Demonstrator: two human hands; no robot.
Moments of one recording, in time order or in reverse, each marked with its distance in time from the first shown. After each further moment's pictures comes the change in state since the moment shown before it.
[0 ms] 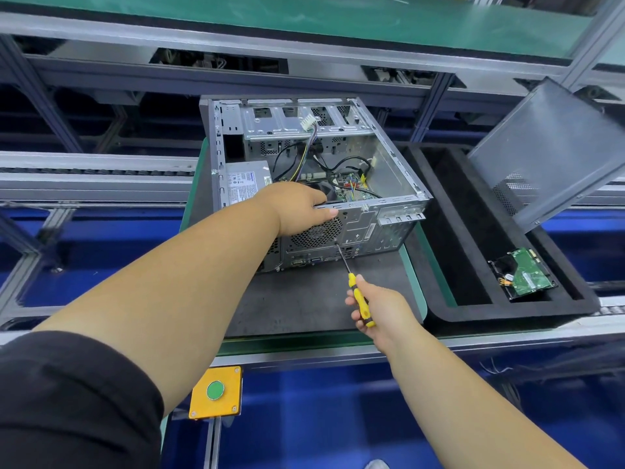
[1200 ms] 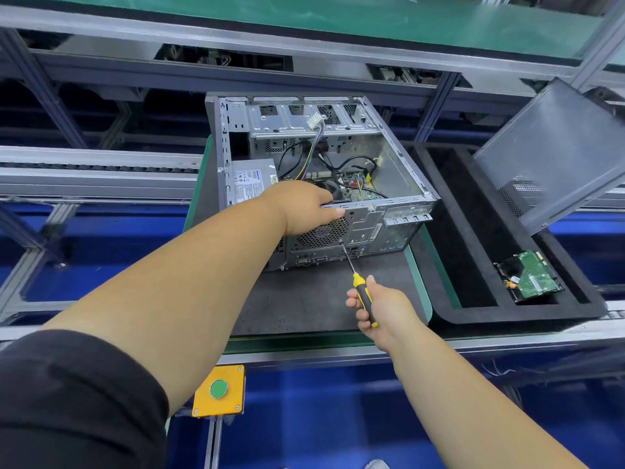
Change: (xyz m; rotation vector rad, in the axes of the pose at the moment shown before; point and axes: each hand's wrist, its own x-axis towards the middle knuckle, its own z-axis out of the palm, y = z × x) left_hand -0.001 0.001 -0.001 0.022 -0.006 0.008; right_hand 0.002 -0.002 0.004 0.037 -0.050 0.082
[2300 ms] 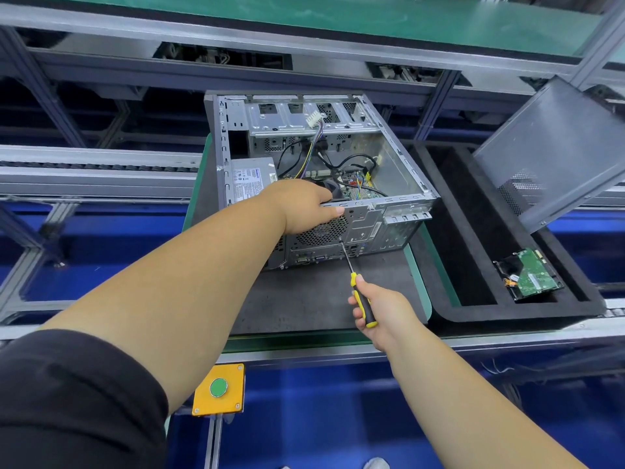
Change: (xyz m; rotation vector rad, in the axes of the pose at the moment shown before) left_hand -0.001 0.000 0.000 -0.011 -0.007 -0.004; right_hand 0.000 0.005 -0.001 0.058 0.015 -0.057
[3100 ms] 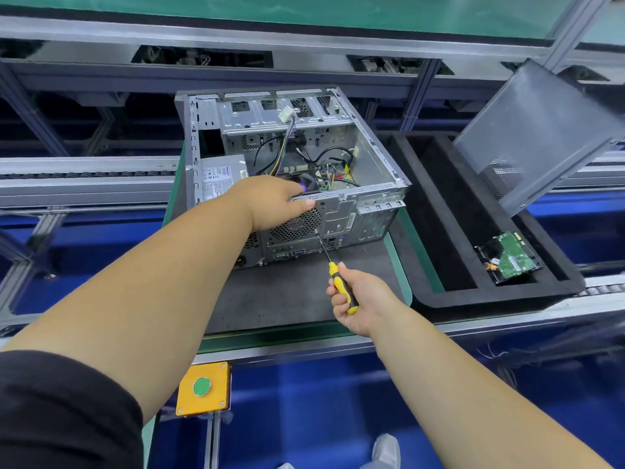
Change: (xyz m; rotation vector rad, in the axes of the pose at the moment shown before) left_hand 0.000 0.001 0.003 0.013 0.024 -0.020; right_hand -0.001 -0.013 -0.014 0.170 -0.216 0.231
